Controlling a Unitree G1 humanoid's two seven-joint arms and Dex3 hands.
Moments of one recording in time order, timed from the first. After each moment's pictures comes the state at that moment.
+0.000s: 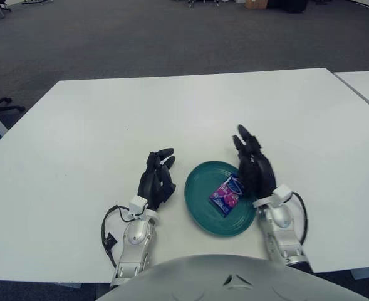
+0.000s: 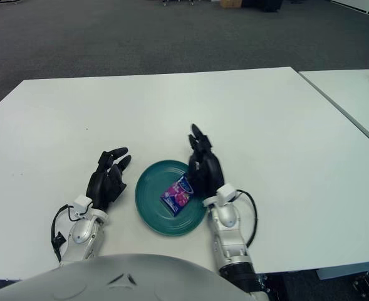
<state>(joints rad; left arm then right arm) 0.36 -0.10 -0.14 0.00 -0.03 -0.29 -0.02 0.20 -0.03 0.08 0.06 0.22 -0.36 0.13</state>
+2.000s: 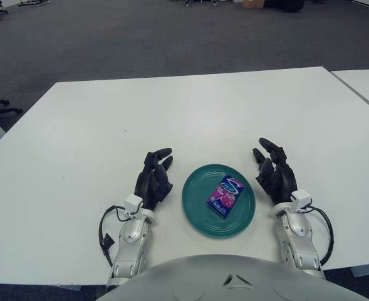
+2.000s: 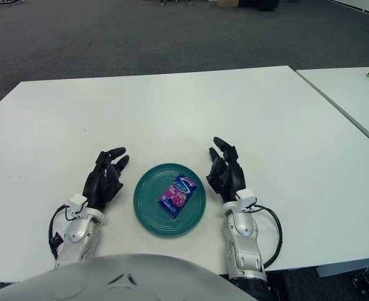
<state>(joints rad) 0.36 -0.09 -0.11 -0.02 -0.07 -0.24 -0.05 0.29 0.02 -0.01 -0.02 0.09 -0.23 0.04</state>
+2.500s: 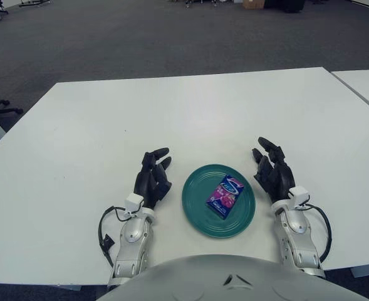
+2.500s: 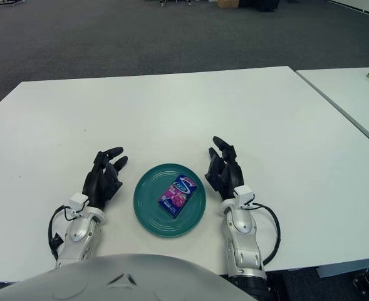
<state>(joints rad) 0.36 -0.11 -0.10 -0.03 -0.03 -0.22 0.00 0.30 0.02 0.00 -0.06 0.07 -0.13 0.02</state>
